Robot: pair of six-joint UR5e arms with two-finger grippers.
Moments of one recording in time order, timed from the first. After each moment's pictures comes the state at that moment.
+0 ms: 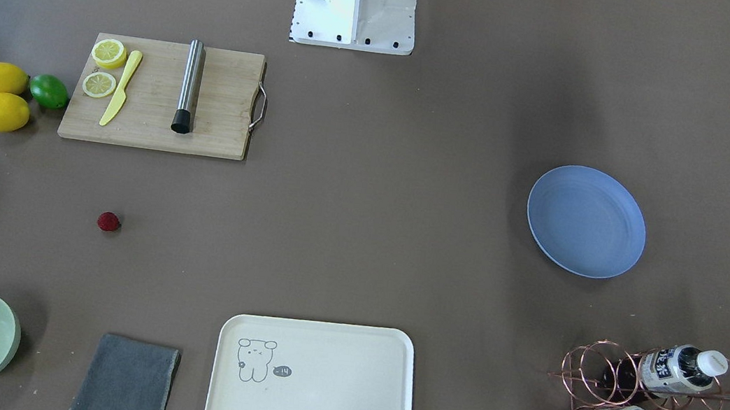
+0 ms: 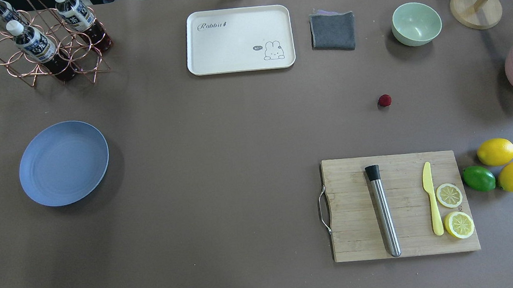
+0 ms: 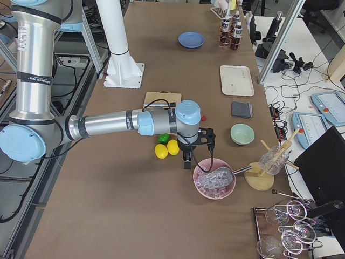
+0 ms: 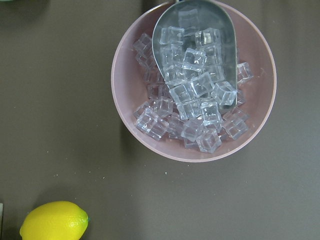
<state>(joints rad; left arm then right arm) -1.58 -1.42 -1.80 -1.68 -2.40 -0.09 1.50 -1.70 1.87 -1.60 2.34 0.12</state>
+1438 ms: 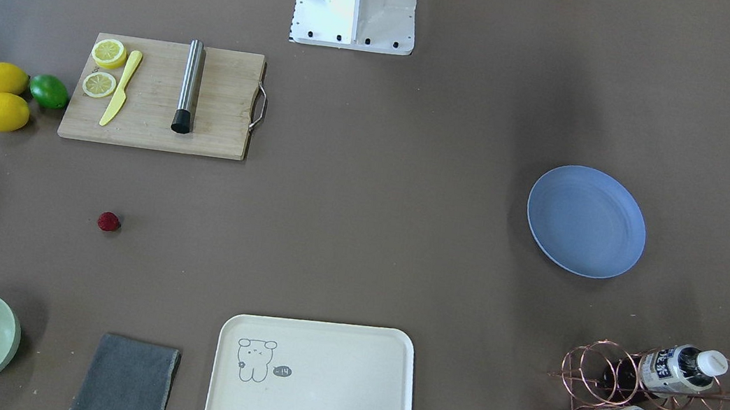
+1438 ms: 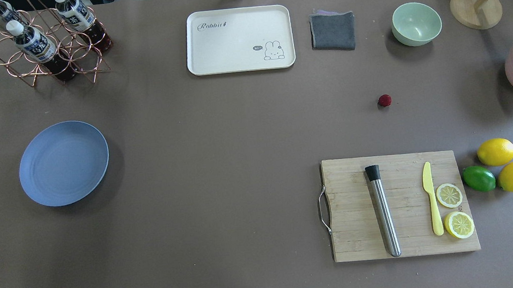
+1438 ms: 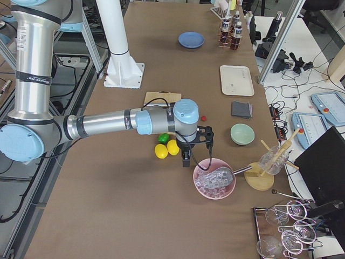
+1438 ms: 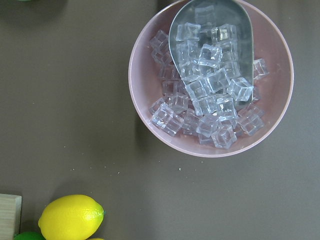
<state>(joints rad) -1.59 -1.42 -1.79 -1.68 -2.41 -0.09 1.50 -1.71 1.89 -1.60 2.35 0.11</state>
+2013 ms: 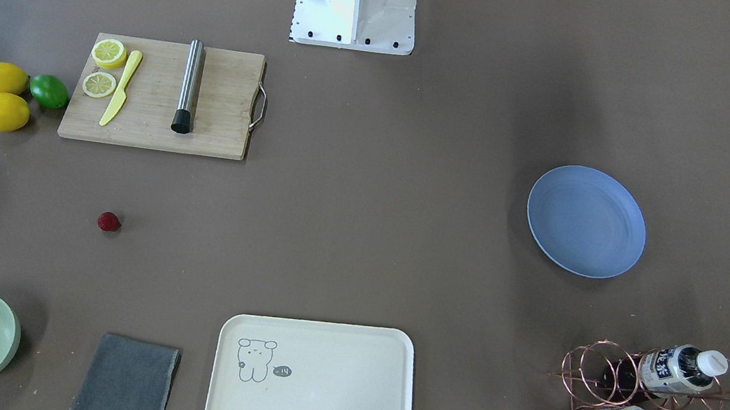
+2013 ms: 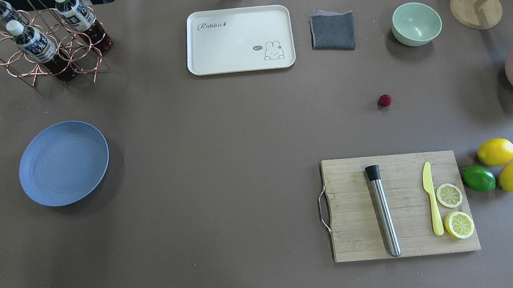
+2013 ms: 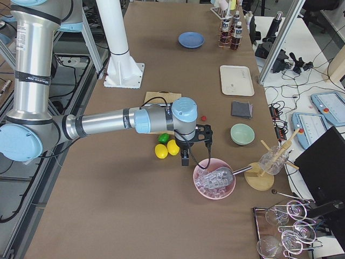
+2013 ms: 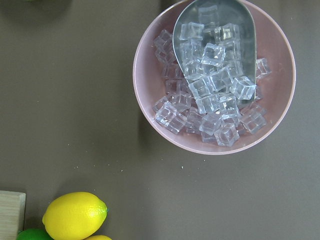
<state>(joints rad) -1.59 -1.42 -1.79 -1.68 -2.41 -0.09 1.50 -1.72 1.91 -1.60 2.35 0.11</state>
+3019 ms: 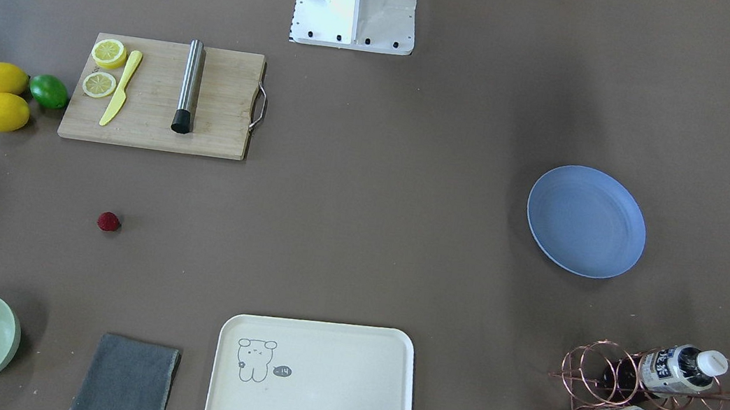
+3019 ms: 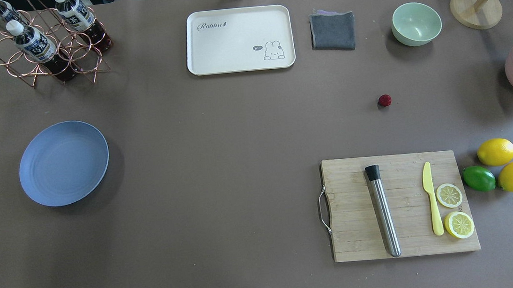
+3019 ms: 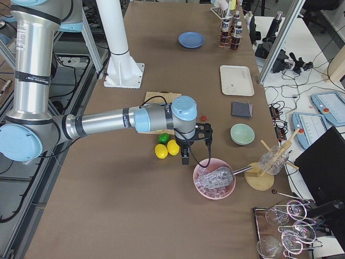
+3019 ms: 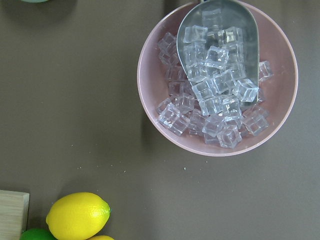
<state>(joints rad) -1.58 -1.44 -1.79 -1.68 -2.41 -0.09 1.50 -1.72 1.91 -1.60 2.35 0.11</state>
